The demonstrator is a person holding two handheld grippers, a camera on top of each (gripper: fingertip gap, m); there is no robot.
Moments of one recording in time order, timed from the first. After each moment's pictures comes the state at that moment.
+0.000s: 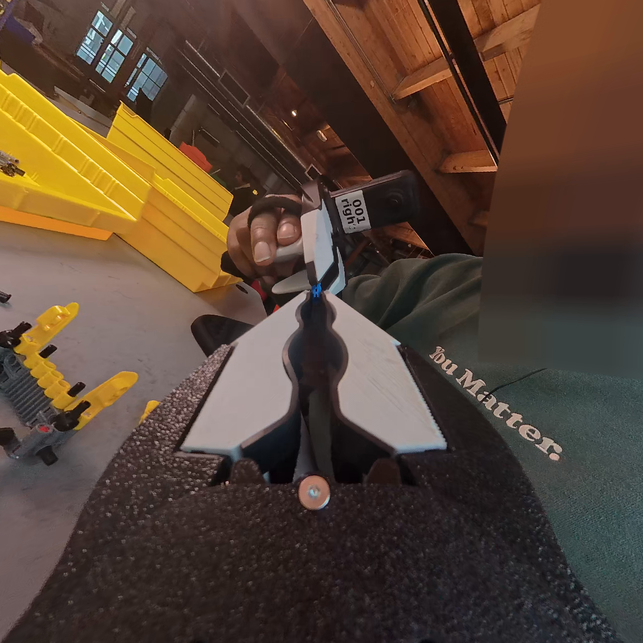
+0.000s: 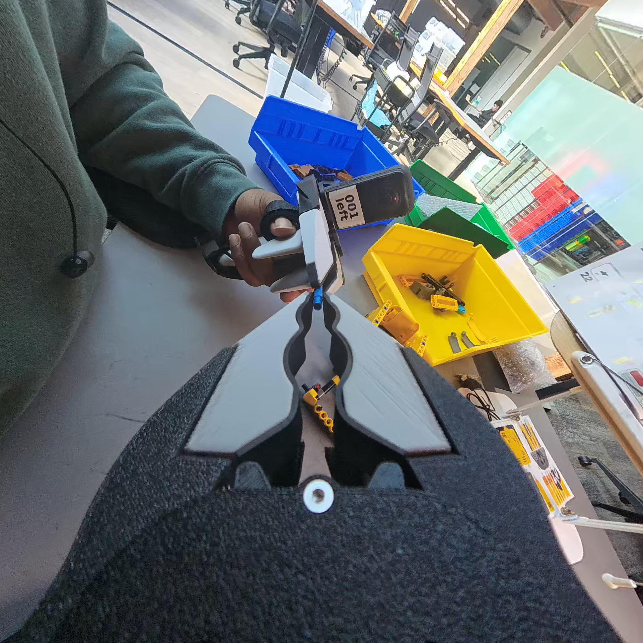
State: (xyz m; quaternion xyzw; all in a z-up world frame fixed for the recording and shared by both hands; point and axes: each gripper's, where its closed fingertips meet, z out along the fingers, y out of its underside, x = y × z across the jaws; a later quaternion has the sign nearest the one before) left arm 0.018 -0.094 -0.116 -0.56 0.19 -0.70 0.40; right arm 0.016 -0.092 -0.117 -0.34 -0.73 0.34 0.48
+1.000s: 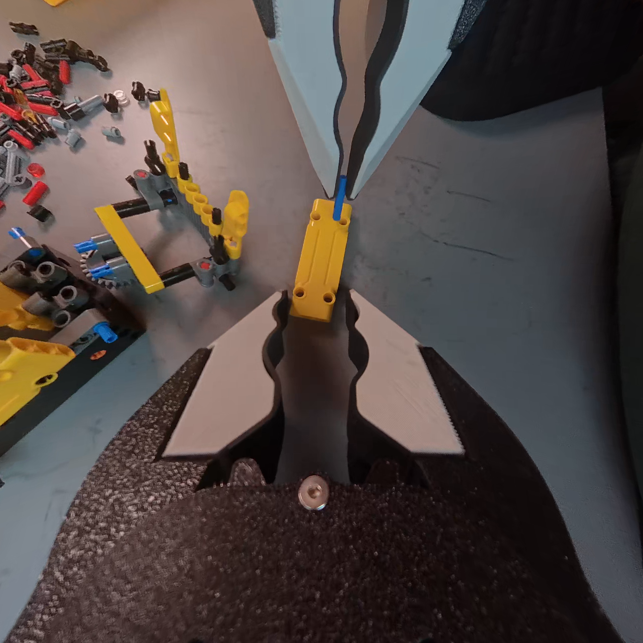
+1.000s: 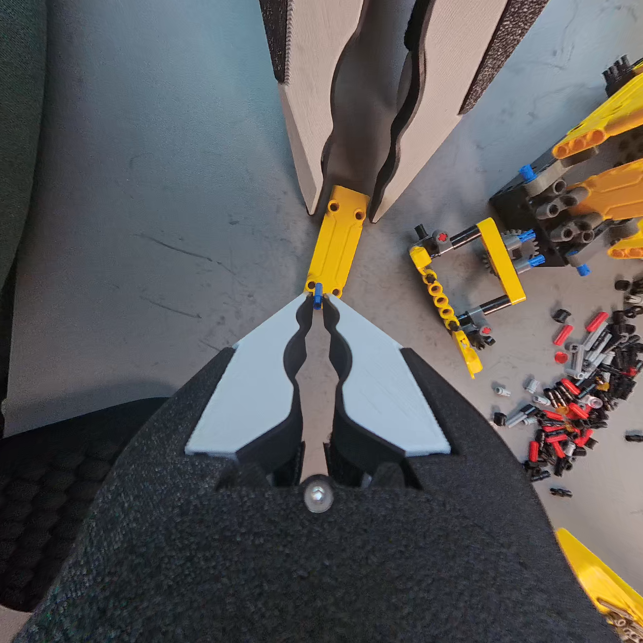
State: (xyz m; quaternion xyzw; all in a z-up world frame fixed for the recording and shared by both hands) left arm 0.012 -0.080 -0.274 -0.80 0.45 -0.21 0.34; right arm 0.052 -0.066 -0.254 -0.43 -0.88 0.15 0.12
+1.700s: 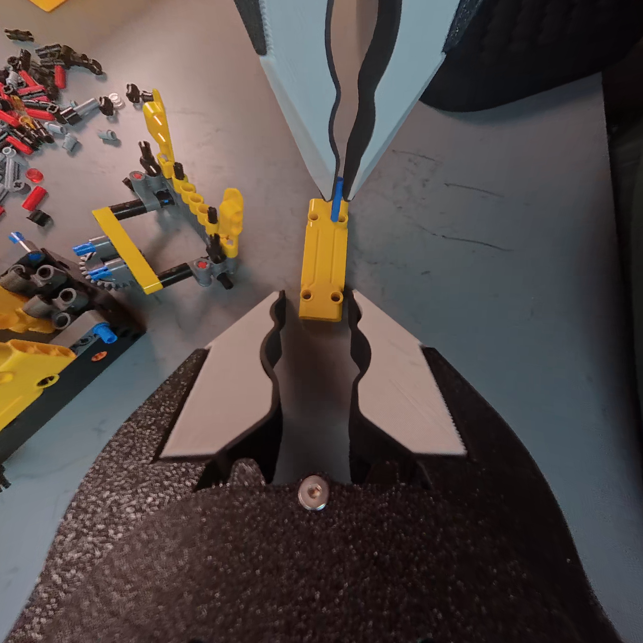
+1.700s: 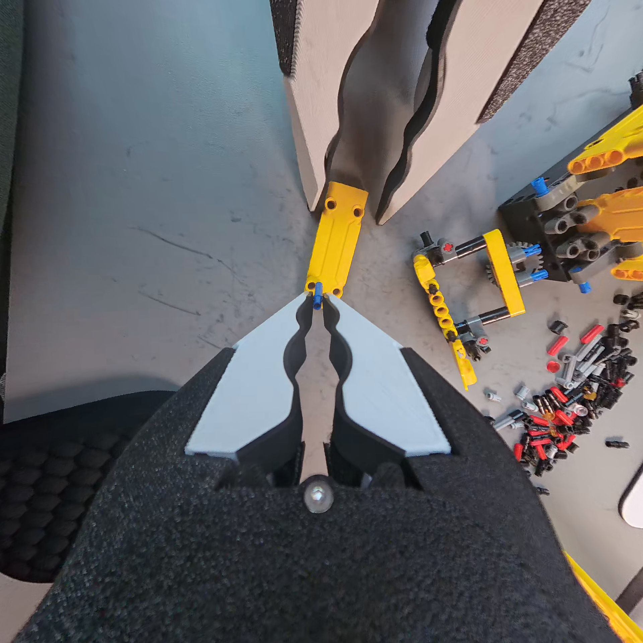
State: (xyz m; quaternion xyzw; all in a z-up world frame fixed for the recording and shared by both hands) left arm 0.012 -0.082 -0.275 -0.80 0.46 -0.20 0.34; right arm 0.050 -0.068 -0.256 -0.41 -0.90 0.12 0.10
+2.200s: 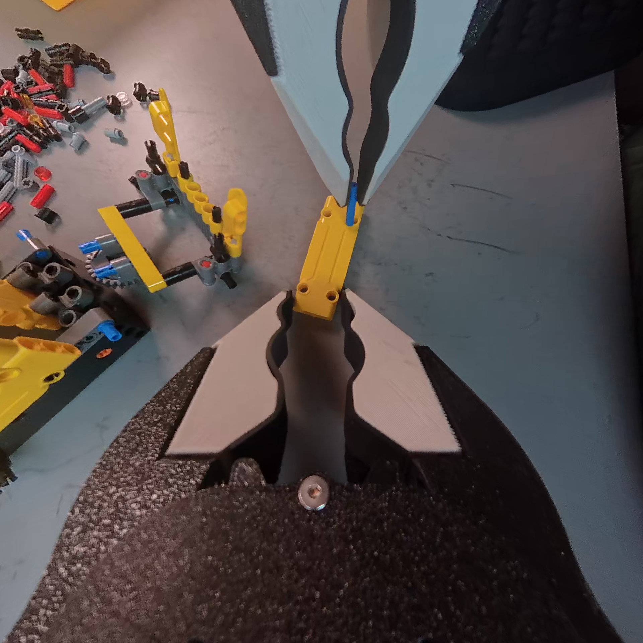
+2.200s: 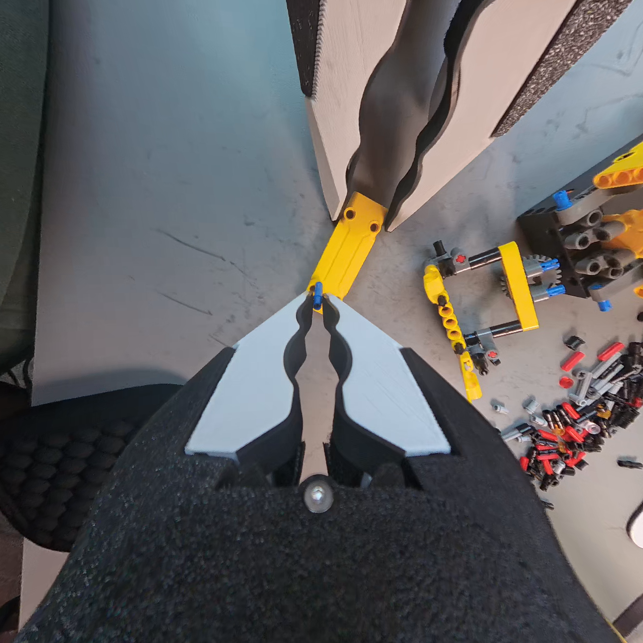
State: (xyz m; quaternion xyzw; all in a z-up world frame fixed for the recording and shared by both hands) left arm 0.012 -0.081 -0.275 -0.80 0.46 -0.19 0.34; right arm 0.051 -0.074 -0.256 -0.41 -0.90 0.12 0.07
